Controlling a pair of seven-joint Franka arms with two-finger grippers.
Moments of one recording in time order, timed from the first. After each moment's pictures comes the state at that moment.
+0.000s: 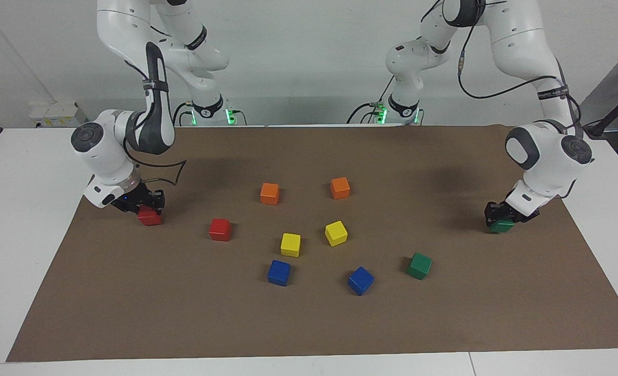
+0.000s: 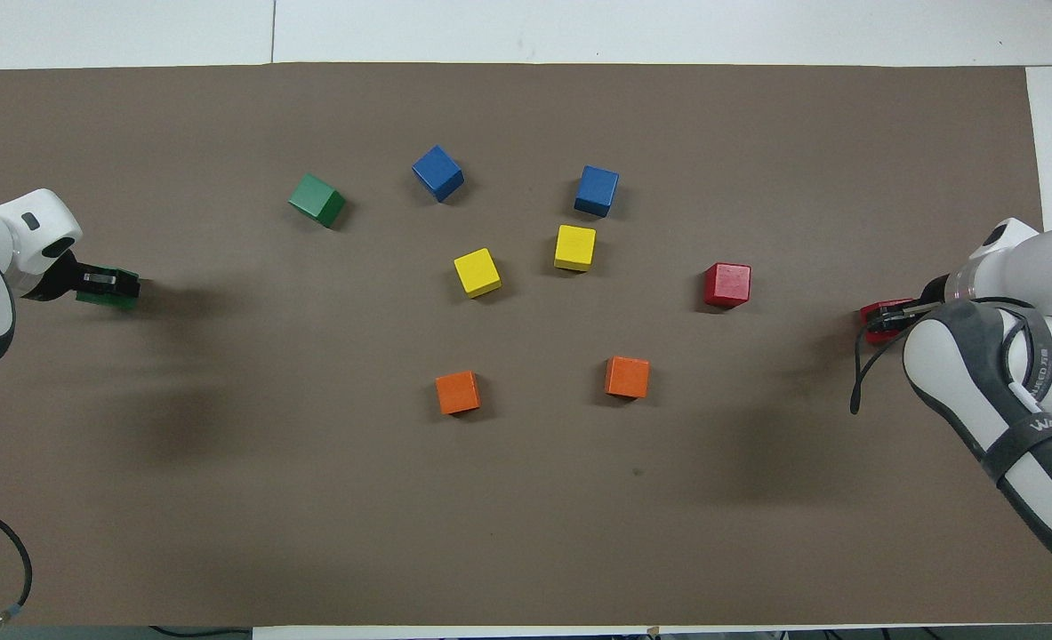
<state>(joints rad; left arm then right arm) 0.27 0.34 -0.09 -1.92 0.01 2.28 0.37 -0.09 0.16 -0.09 -2.17 0.01 2.30 -0.28</state>
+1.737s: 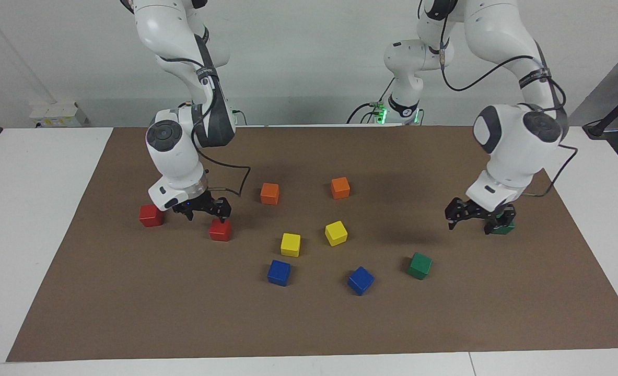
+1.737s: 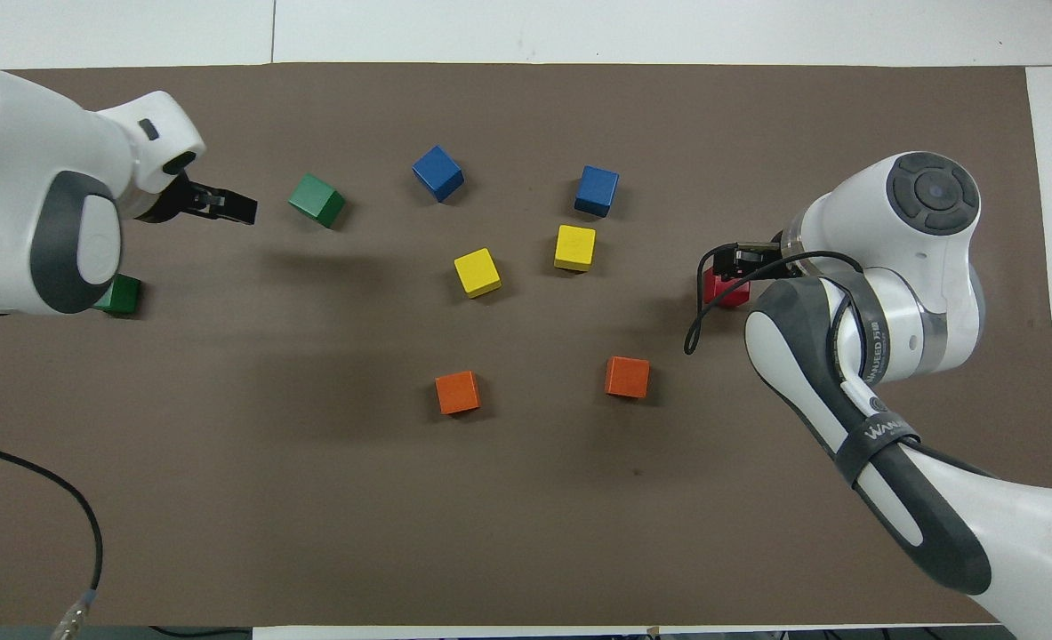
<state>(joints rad) -0.03 0.35 -0.12 -1.69 0.01 2.15 0.15 0.20 0.23 -0.04 -1.97 0.02 2.21 0.29</state>
